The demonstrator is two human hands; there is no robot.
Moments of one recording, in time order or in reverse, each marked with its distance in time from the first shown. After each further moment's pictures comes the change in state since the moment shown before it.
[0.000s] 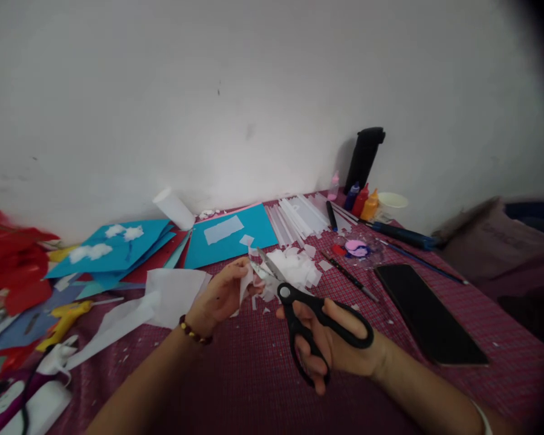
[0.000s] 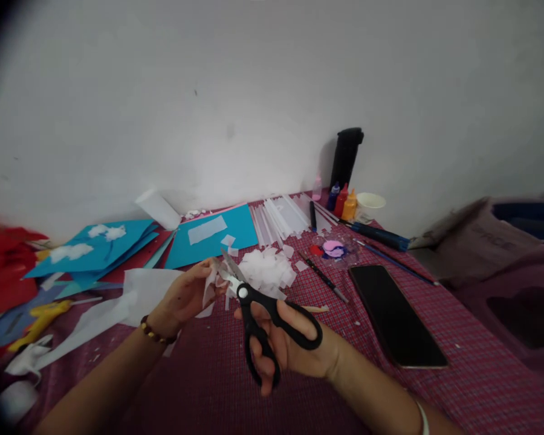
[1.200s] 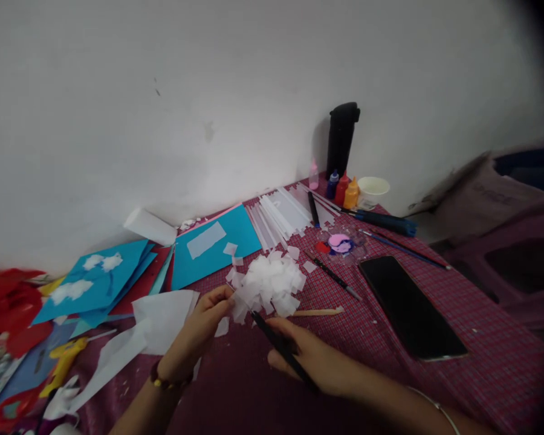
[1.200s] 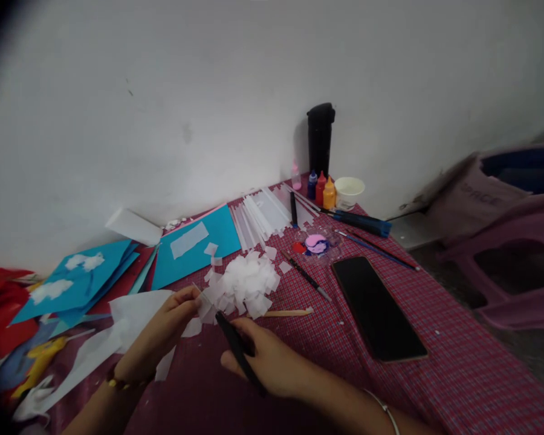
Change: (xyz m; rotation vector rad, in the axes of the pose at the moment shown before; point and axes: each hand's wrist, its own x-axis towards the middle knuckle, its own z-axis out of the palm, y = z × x) left_hand 0.003 0.000 -0.007 0.623 0.262 -0.164; right_hand 0.010 -0.012 0.030 -0.676 0.435 -0.053
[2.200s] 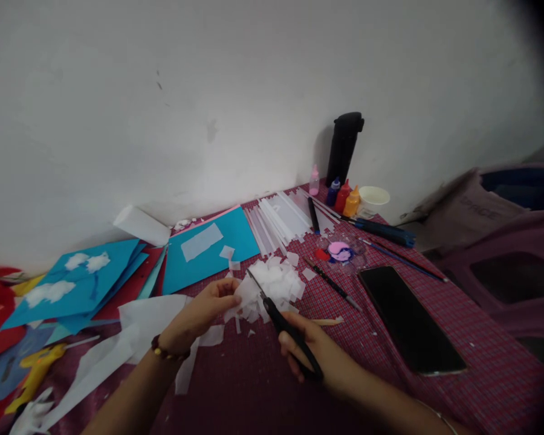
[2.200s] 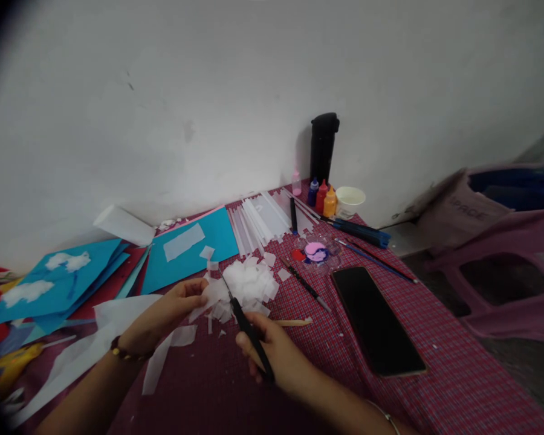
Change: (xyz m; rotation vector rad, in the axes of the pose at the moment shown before) left_hand 0.036 0.017 -0.005 -0.010 -0.305 -0.038; right_hand 0.013 0.028 -0.012 0.099 0.209 0.066
